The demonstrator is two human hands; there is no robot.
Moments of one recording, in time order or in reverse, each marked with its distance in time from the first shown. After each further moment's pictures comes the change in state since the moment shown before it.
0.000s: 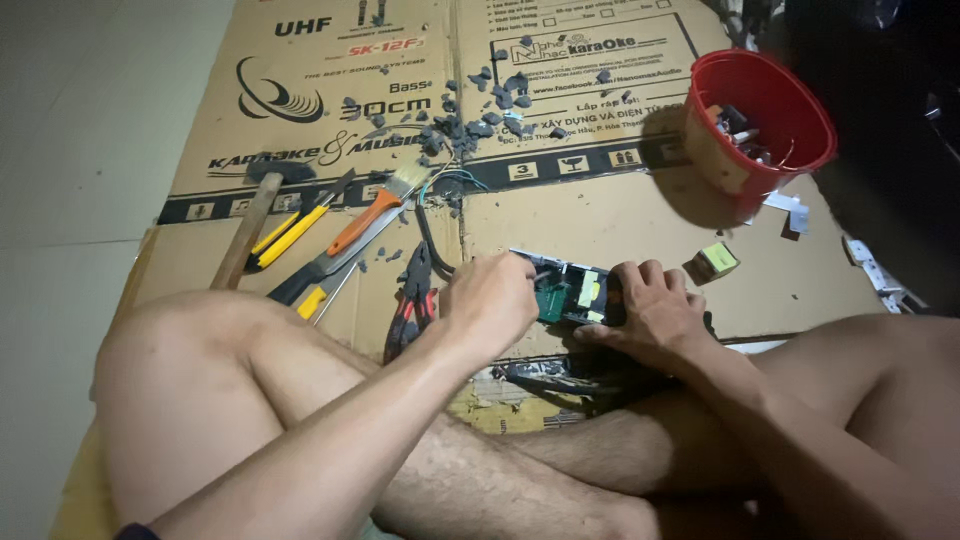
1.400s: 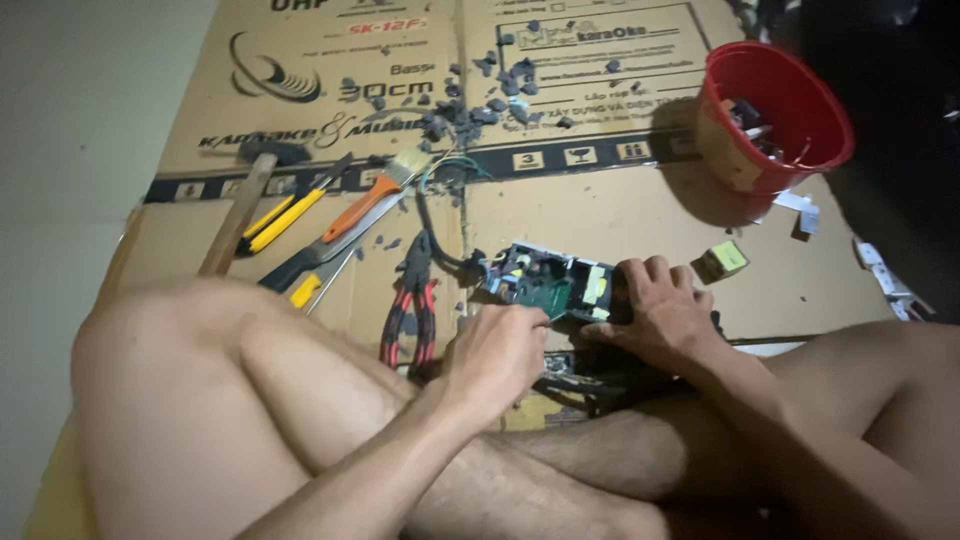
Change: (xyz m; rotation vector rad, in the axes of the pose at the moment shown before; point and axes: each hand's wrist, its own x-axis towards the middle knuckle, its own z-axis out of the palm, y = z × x) left_hand -0.046 -0.004 0.029 -0.158 -0.108 -0.056; right_hand 0.005 0.005 0.011 -0.057 0.070 -0.033
